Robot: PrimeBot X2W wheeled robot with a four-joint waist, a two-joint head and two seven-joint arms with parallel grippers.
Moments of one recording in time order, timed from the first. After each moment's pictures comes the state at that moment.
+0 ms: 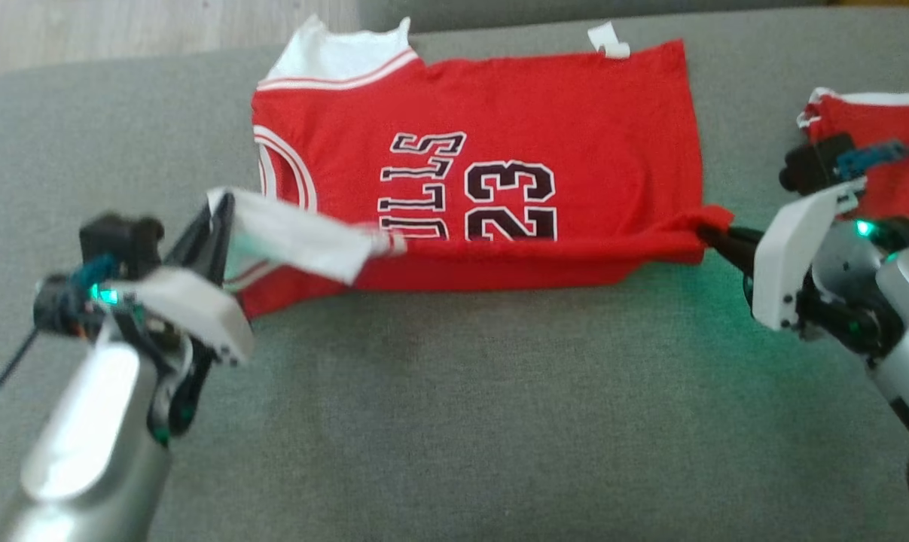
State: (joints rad) left arm -0.41 0.34 -0.34 0.26 -0.48 -0.01 0.18; right arm -0.64 -0.57 0.69 0.44 0.89 0.13 0.54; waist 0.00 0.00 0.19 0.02
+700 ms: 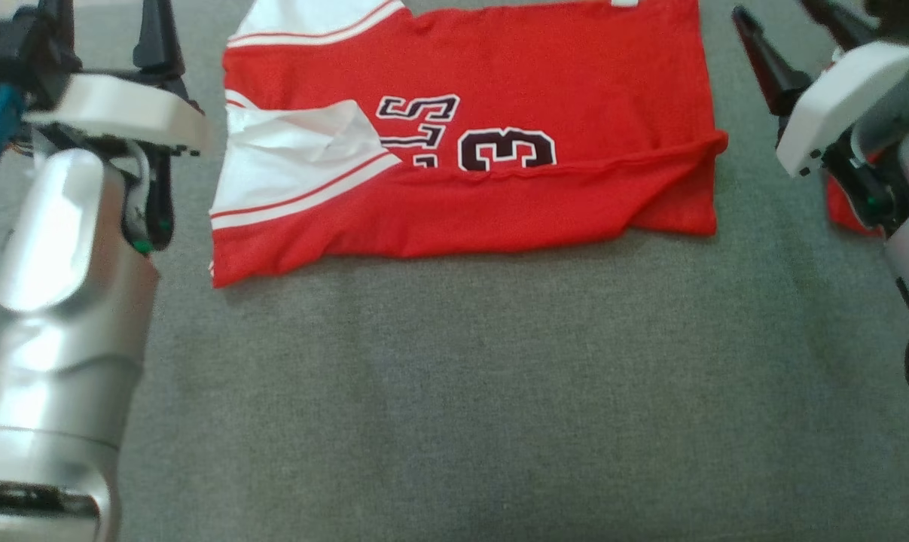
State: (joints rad) left arm -0.90 0.26 -0.30 0.63 -0.40 0.03 -0.18; right arm -0.92 -0.46 0.60 0.67 0.59 0.13 0.13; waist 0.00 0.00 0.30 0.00
